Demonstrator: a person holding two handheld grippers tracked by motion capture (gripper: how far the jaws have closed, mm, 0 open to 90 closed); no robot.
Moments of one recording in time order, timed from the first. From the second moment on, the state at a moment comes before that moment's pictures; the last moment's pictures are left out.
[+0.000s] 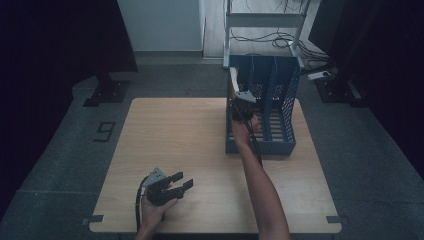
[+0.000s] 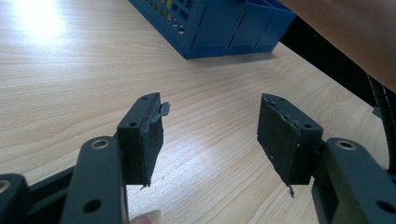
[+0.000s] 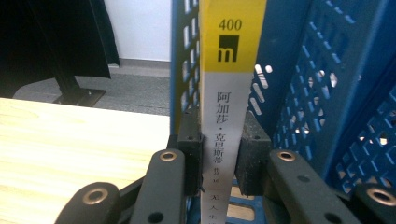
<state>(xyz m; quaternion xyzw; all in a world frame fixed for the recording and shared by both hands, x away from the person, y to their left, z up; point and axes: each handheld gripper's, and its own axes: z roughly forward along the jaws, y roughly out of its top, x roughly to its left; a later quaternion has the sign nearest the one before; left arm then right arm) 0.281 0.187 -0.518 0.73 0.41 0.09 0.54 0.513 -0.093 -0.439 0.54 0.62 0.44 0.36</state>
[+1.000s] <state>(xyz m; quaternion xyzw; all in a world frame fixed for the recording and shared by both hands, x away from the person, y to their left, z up) 0.279 0.184 -0.517 0.73 0.41 0.09 0.54 0.495 -0.095 -0.440 0.51 0.63 0.47 0.36</state>
